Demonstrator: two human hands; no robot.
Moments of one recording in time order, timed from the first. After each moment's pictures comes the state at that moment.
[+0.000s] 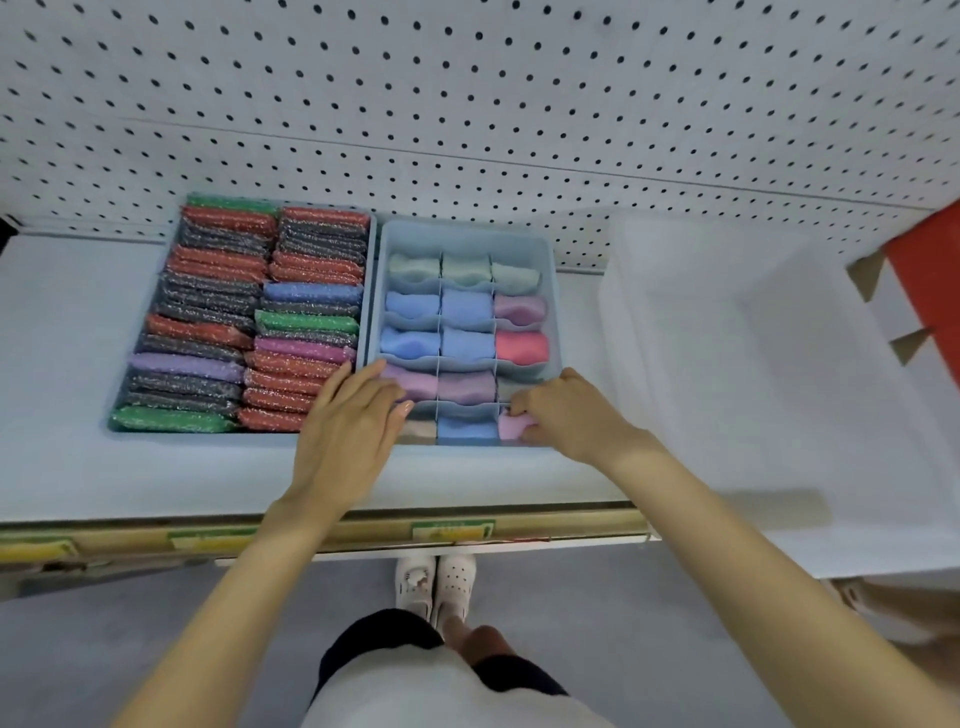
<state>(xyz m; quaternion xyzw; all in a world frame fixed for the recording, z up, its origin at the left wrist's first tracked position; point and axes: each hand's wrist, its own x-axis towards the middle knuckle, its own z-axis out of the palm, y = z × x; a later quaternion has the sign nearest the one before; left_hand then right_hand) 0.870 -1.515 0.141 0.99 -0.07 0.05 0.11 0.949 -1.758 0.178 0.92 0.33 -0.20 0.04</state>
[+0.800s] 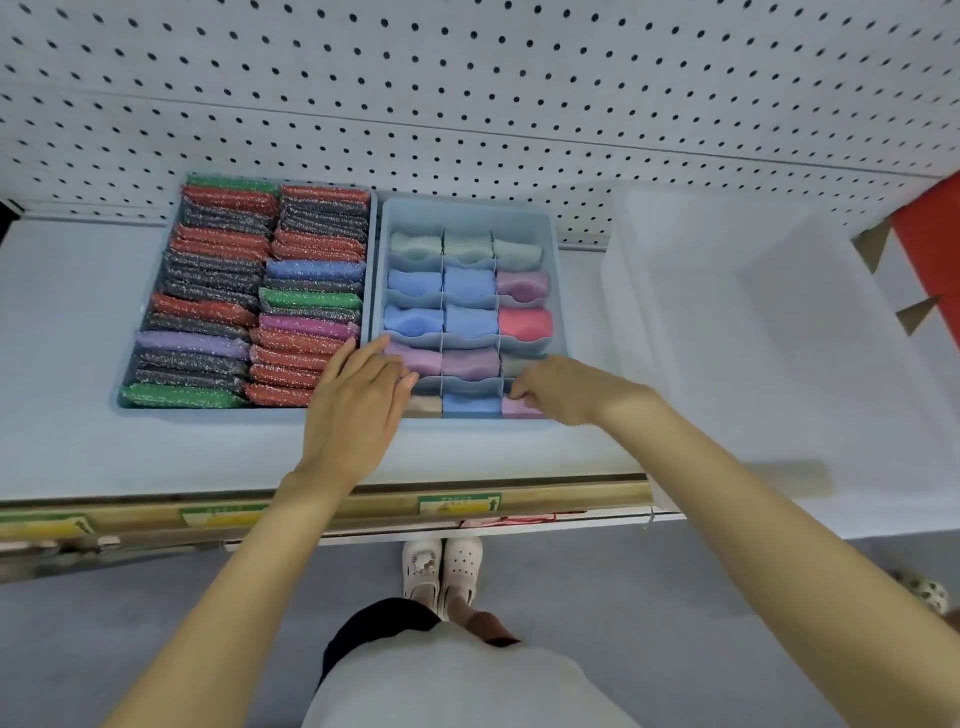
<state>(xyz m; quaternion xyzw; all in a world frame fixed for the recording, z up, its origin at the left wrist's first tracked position) 0.870 -1.516 0.136 0.99 -0.08 0.11 0.10 0.957 -1.749 0.173 0.89 0.29 -0.34 0.00</state>
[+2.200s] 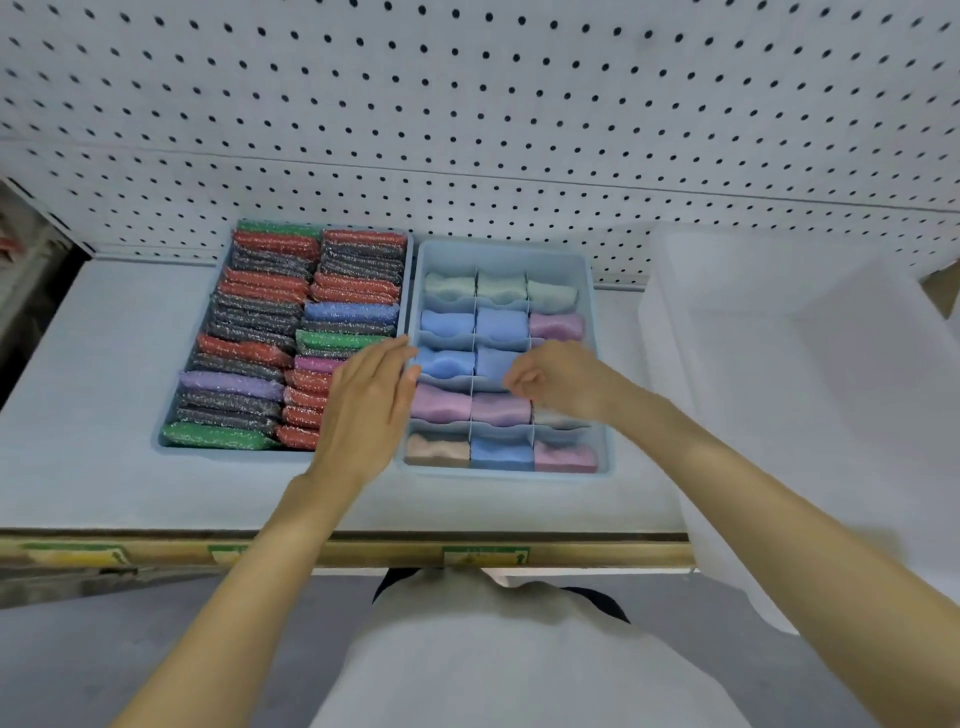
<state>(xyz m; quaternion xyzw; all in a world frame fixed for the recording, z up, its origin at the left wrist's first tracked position) 0.903 -1.501 0.155 0.96 0.01 0.10 0.26 0.994 -1.715 0.200 0.91 0.26 -0.27 -0.18</state>
